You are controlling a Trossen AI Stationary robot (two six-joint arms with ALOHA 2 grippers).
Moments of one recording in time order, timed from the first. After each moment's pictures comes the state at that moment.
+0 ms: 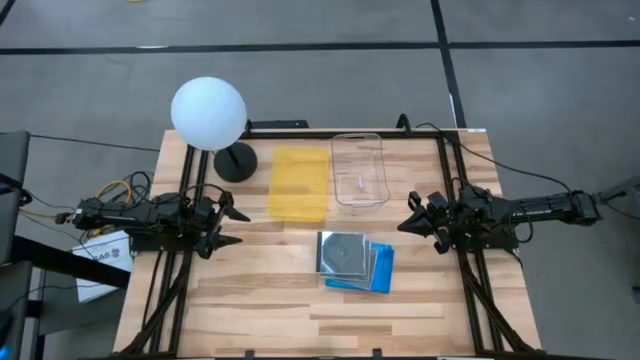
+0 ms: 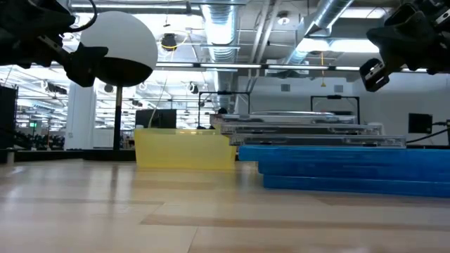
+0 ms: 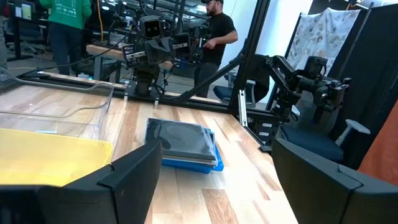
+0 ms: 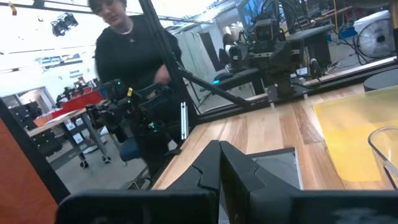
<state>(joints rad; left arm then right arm) -0.08 0.00 0.01 0.06 0.15 -0.23 -0.01 0.35 0.01 0.41 -0.33 0.35</state>
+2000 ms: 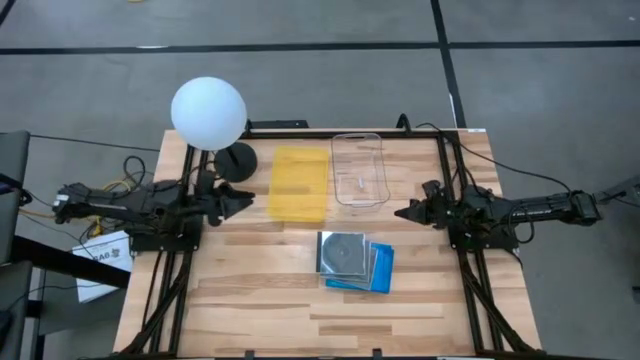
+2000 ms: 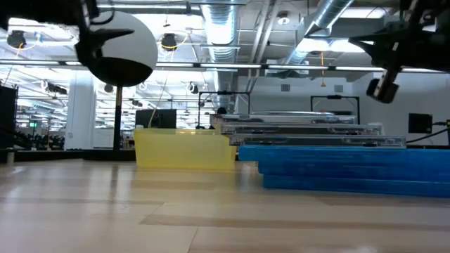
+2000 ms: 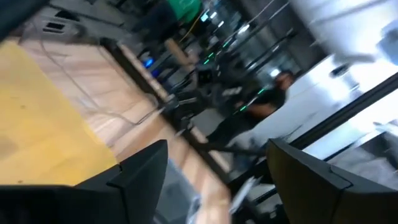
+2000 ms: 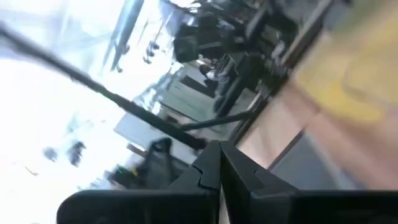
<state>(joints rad) -0.08 0.47 0.37 0.09 -0.21 -0.86 -0.01 0.35 0.01 0.45 -0.12 1.11</state>
